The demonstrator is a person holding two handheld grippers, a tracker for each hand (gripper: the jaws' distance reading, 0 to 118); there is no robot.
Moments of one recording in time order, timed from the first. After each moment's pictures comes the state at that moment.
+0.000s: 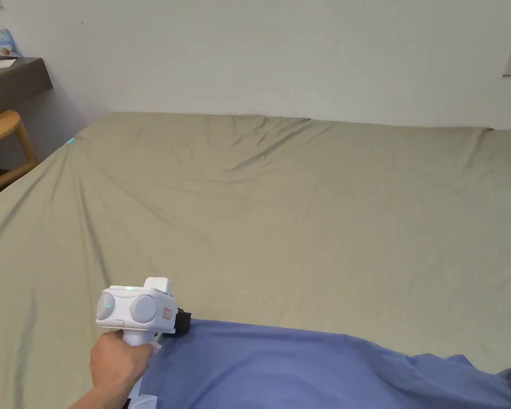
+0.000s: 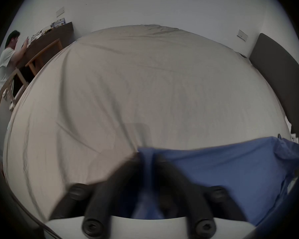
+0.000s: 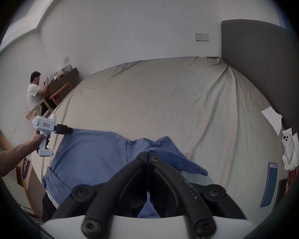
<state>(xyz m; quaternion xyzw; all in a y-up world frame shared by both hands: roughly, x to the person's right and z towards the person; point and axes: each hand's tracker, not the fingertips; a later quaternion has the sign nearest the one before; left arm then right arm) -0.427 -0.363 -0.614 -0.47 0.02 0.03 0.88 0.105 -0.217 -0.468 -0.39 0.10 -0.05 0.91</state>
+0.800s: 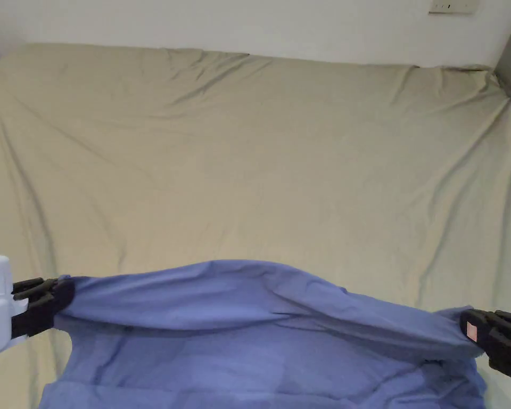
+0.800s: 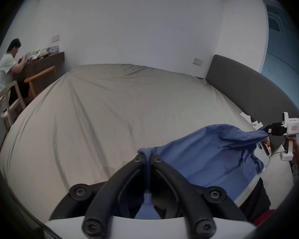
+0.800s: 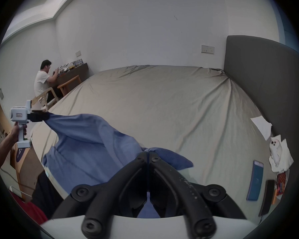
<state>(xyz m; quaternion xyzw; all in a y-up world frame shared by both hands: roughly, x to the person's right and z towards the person) -0.453 -0.242 -0.353 -0.33 -0.11 0.05 0.93 0.136 -0.202 -0.343 -0.36 0.12 0.00 0.92</state>
